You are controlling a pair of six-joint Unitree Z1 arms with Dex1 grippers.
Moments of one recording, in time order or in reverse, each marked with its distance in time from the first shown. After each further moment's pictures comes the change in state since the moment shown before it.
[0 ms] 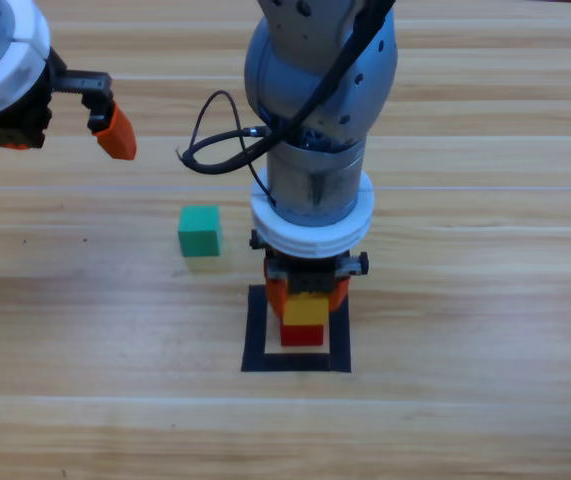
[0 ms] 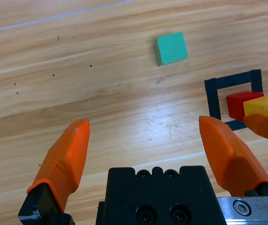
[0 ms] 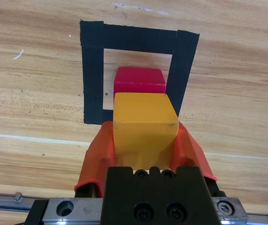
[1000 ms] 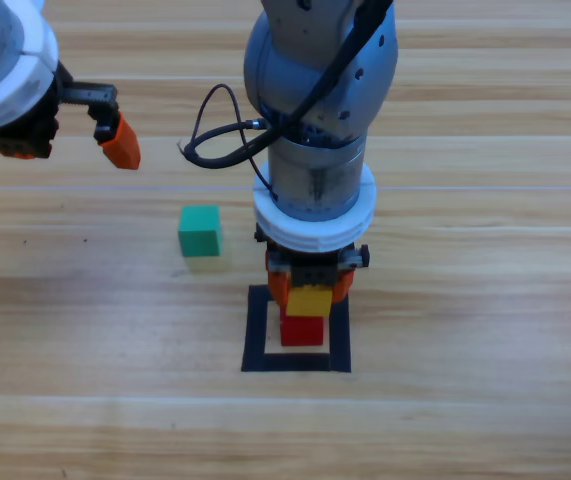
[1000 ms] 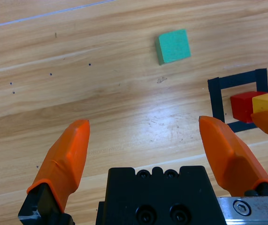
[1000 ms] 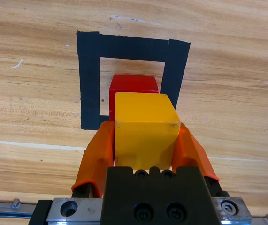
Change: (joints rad) arm 0 0.003 0.020 0.024 -0.026 -0.003 0.000; arm 1 0.000 0.000 -0.012 0.009 -0.032 0.003
